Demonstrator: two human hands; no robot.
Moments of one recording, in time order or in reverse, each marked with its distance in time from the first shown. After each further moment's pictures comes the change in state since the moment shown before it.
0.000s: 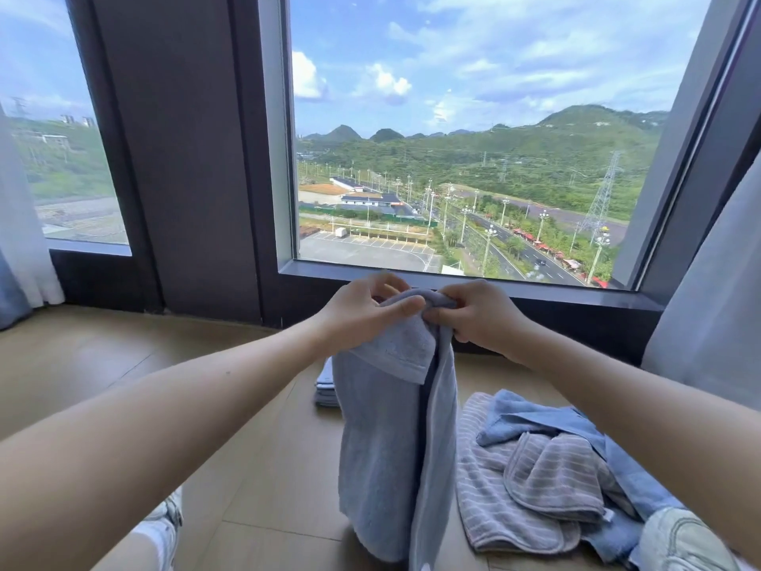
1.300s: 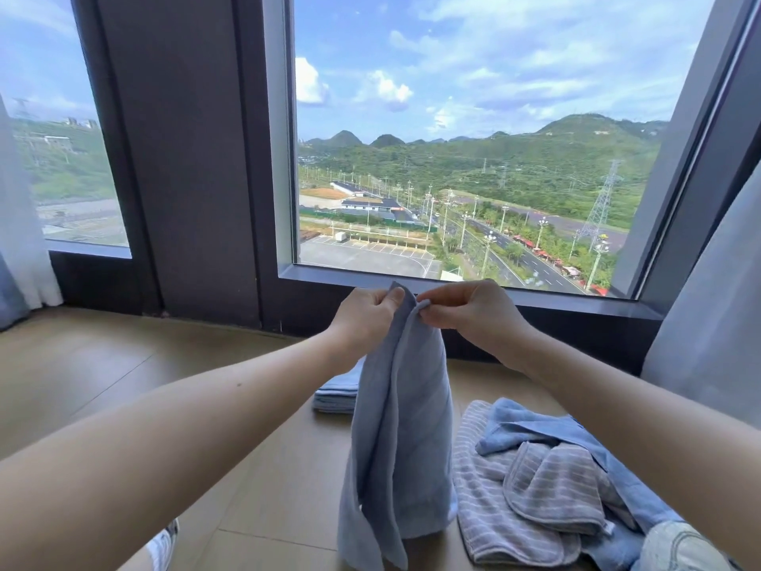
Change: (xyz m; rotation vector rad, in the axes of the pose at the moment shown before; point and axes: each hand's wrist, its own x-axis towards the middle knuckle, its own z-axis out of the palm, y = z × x) left_hand 0.008 -0.002 0.018 -0.198 0.186 -0.162; right_hand -0.002 -0.011 0.001 0.315 0.069 0.069
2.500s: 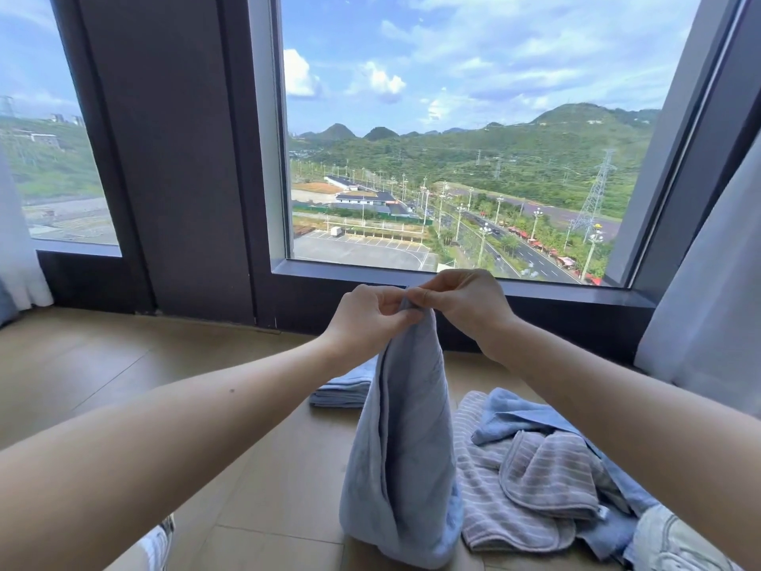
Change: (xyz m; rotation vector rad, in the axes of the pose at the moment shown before) left_hand -0.016 0.003 0.006 0.000 -0.075 0.203; right_hand 0.004 0.000 0.007 0.051 0.138 0.052
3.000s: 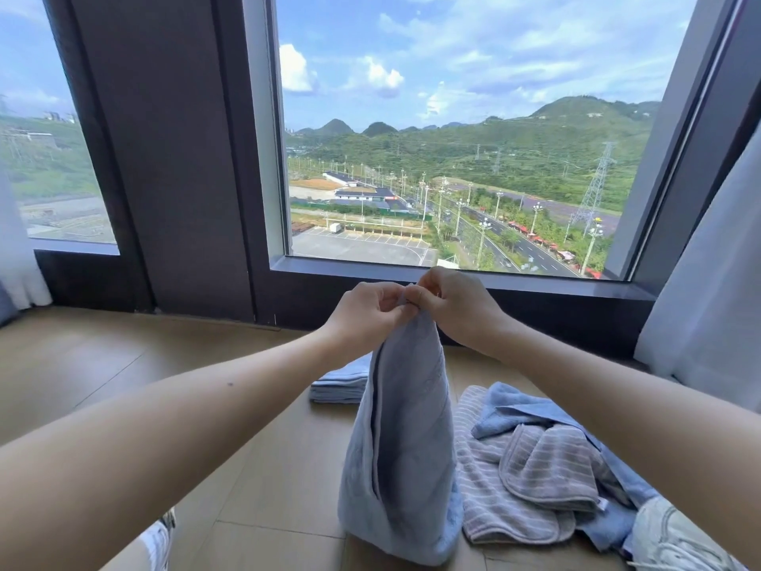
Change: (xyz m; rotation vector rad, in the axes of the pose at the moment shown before) left_hand 0.004 -0.004 0.000 0.074 -0.037 -0.050; right_hand -0.001 0.002 0.003 -0.517 -0.097 -0.161
